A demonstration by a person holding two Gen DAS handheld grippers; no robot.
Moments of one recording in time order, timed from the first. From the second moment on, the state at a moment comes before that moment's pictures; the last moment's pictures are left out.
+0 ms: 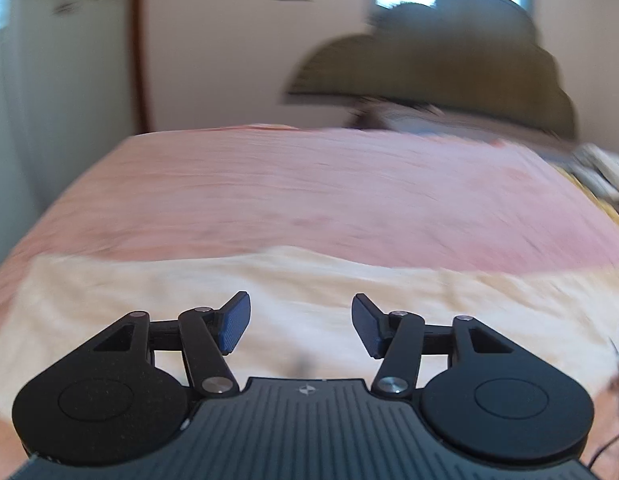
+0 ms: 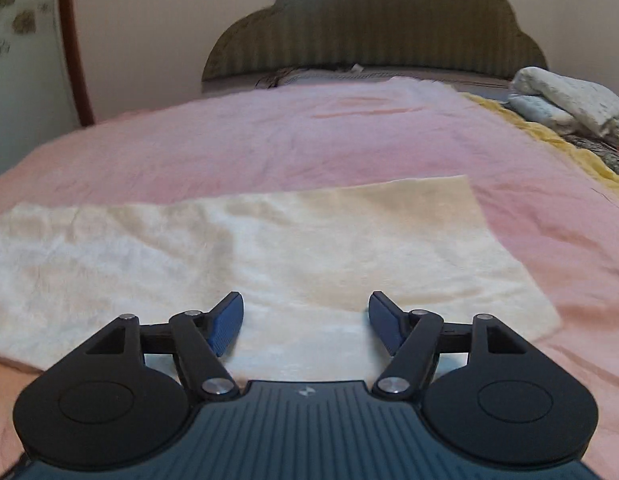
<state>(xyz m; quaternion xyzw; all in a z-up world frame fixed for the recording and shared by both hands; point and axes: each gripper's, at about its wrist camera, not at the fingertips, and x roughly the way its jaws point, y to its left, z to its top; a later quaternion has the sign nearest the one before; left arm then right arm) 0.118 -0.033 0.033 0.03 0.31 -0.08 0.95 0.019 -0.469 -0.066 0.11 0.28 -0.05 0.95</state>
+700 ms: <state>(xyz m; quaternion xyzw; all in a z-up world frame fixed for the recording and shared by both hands) 0.115 -0.174 -0.040 0.16 0.34 -0.23 0.90 0.090 -0.526 -0.046 0.03 0.31 -0.11 0.95</state>
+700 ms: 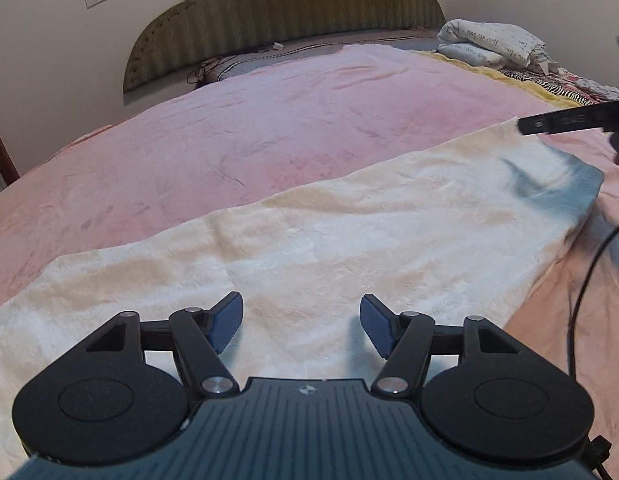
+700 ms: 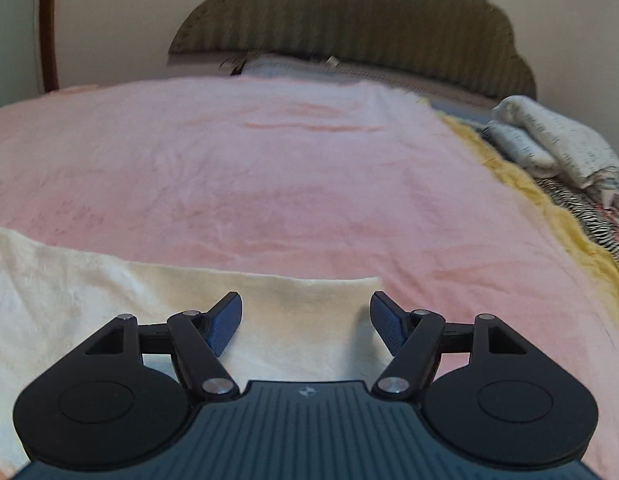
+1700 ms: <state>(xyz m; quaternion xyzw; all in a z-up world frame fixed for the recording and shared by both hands) 0.128 -0.180 -0.044 0.11 0.36 -0.25 0.89 0.023 -0.593 -0.112 0.46 0.21 -0.09 0.86</state>
